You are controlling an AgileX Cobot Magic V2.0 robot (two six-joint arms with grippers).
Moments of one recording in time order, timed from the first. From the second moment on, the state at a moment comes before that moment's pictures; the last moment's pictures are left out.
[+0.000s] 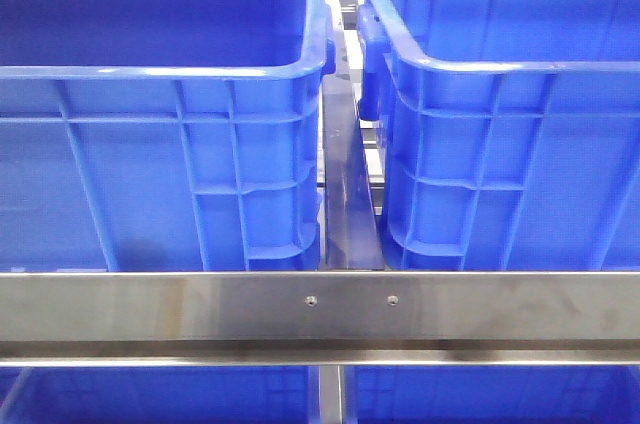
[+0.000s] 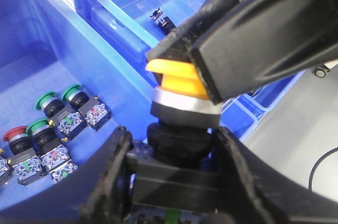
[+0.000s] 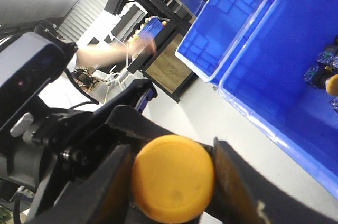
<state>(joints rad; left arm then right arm) -0.83 0.96 -1.03 0.04 0.63 -0.12 0.53 1.34 -0.99 1.77 0.84 -1.12</state>
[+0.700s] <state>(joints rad) -0.83 0.97 -1.03 0.05 0.67 -0.12 0.53 1.34 -0.99 1.77 0.76 -1.21</state>
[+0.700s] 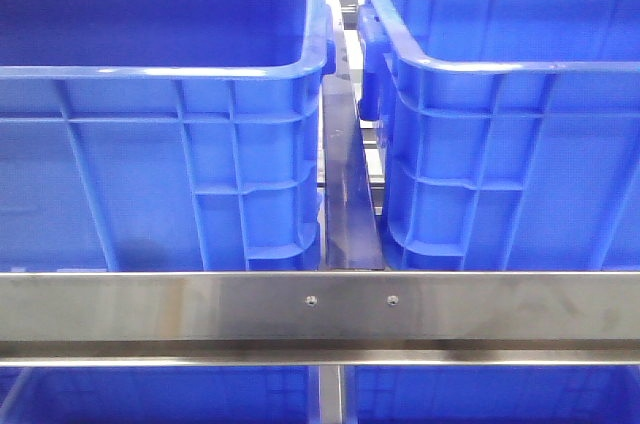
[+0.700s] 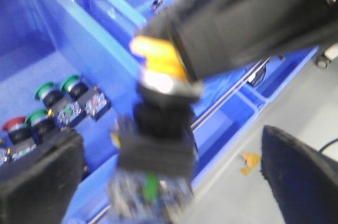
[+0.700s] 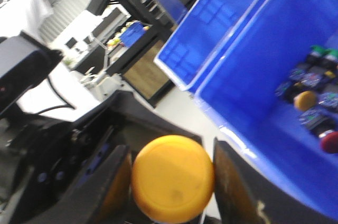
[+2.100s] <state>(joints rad) -0.83 0.77 -0.89 0.73 0.91 -0.76 0.30 1.23 -0.99 1.79 0.41 -1.43</state>
